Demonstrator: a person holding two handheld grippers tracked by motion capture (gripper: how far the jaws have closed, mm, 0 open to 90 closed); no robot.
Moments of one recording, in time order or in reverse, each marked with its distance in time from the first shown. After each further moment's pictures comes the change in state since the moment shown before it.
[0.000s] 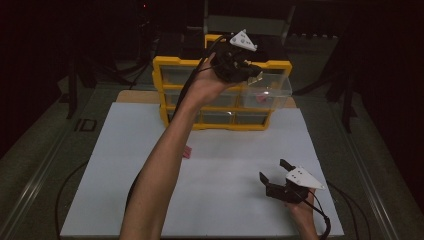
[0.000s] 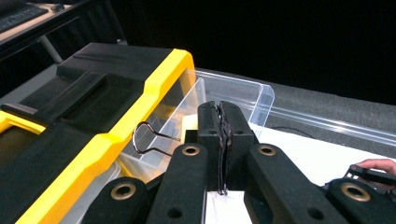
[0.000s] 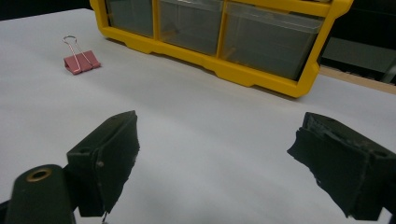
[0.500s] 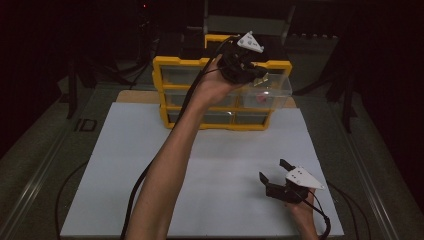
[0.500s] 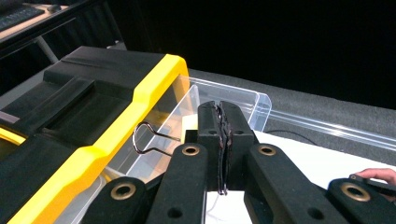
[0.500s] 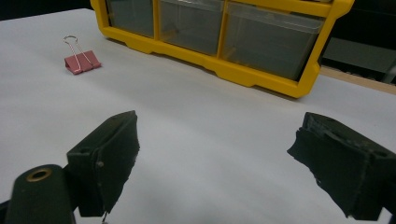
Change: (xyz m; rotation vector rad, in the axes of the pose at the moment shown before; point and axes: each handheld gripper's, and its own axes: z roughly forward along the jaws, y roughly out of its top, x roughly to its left) left arm -0.005 0.003 0.012 -0.009 -0.005 -0.009; right arm 0.000 0.000 0.000 -0.001 0.002 -0.001
